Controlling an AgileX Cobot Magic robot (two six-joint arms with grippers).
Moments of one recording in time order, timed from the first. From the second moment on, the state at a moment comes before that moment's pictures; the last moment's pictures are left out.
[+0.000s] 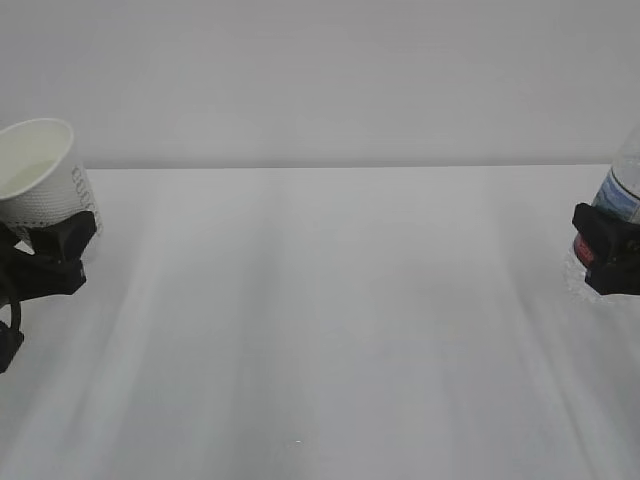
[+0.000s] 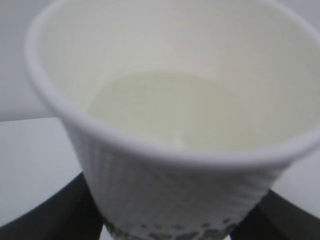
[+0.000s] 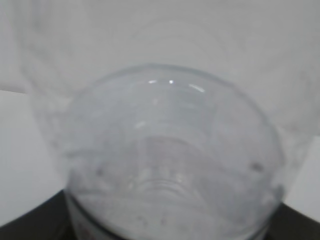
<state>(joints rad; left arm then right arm) -0.27 1.64 -0.29 -0.09 -1.10 -0.03 -0.11 1.64 -0.29 -0.30 -1.11 0.01</state>
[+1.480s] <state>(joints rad) -0.27 1.91 -0.40 -0.15 -1.11 -0.03 -0.11 1.64 -0.29 -0.31 -1.11 0.01</state>
